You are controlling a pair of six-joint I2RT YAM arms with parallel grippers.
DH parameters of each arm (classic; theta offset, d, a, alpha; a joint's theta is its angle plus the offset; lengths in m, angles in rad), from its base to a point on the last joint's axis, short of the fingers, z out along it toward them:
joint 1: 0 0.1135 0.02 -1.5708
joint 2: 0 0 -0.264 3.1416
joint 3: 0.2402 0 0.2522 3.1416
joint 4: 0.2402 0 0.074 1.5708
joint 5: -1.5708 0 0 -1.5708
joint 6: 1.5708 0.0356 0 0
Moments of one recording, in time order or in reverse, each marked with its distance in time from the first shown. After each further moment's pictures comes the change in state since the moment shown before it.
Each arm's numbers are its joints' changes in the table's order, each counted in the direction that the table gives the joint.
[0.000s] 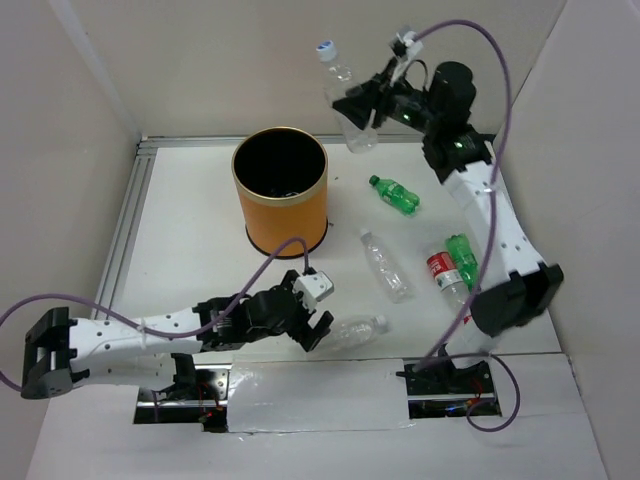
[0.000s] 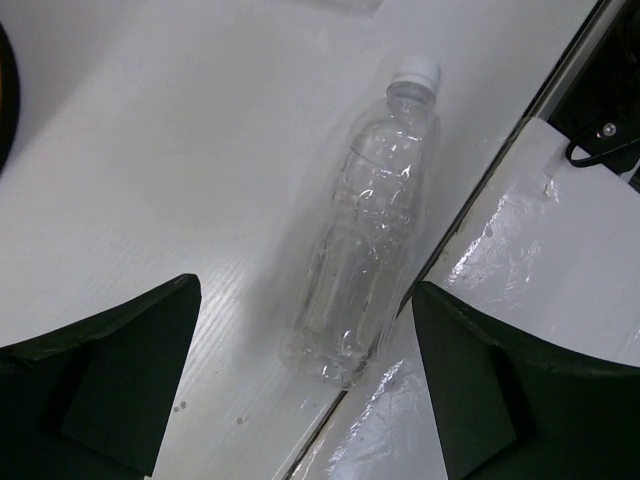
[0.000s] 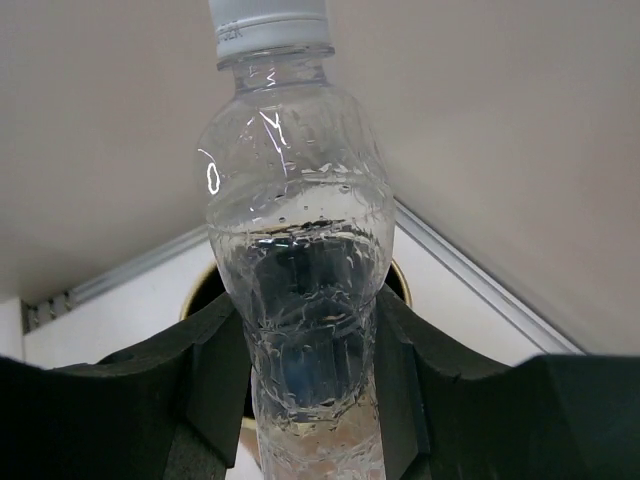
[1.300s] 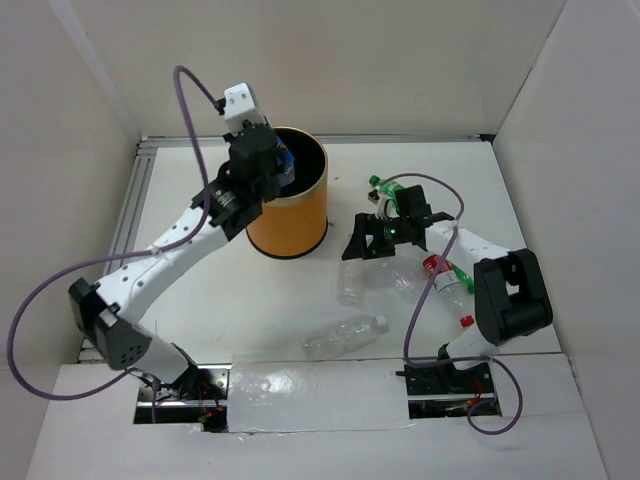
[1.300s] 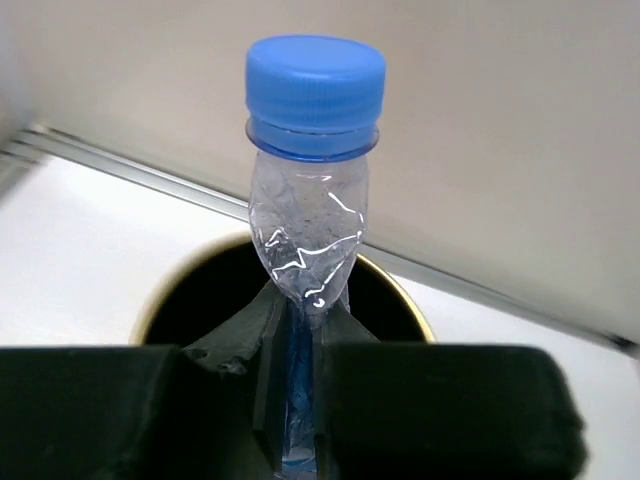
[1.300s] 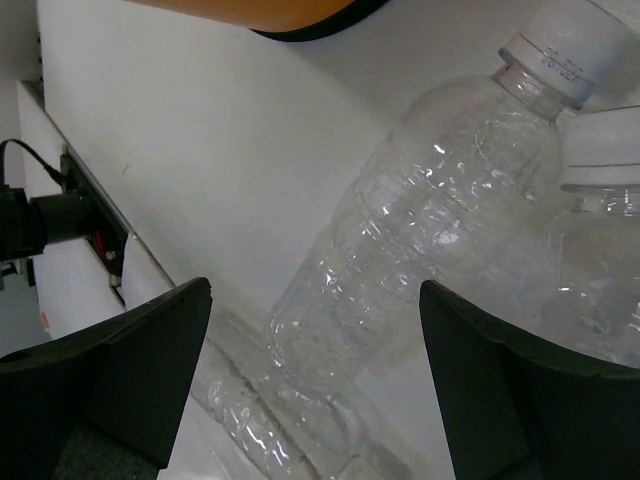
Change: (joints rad) left arm 0.499 0.409 0.845 -0.121 0.673 -0.118; right arm -0.015 -0.008 -0.859 0.141 0.058 0.113
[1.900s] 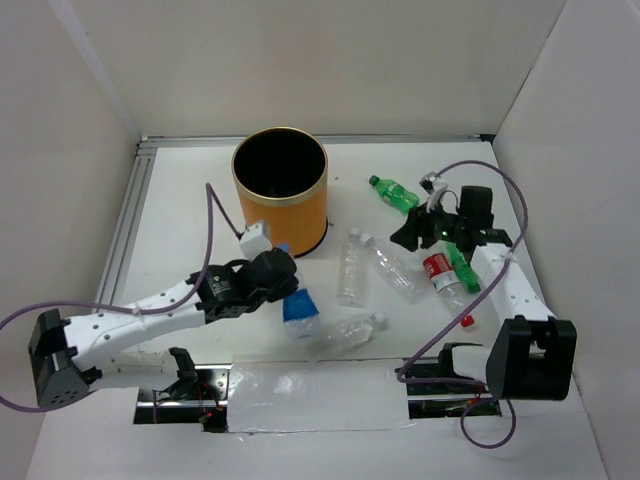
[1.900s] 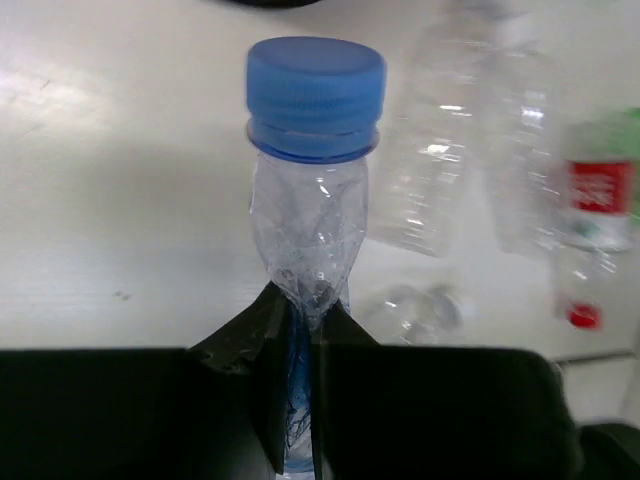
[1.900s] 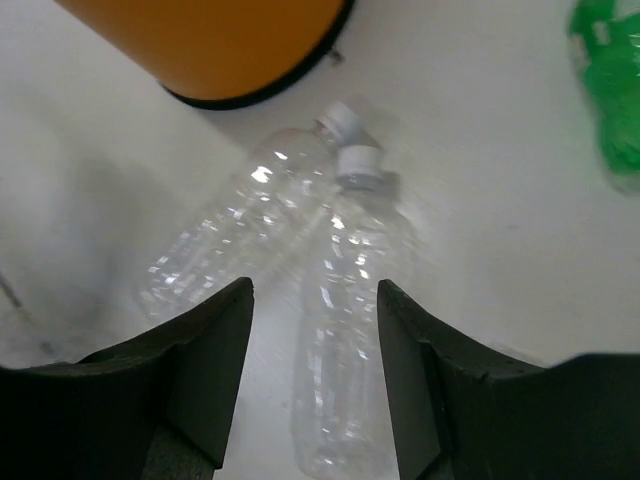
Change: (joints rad) left arm -0.263 -0.286 -0.675 0.544 -0.442 -0.936; right arm -0.378 -0.368 -0.129 0.014 0.082 -0.461
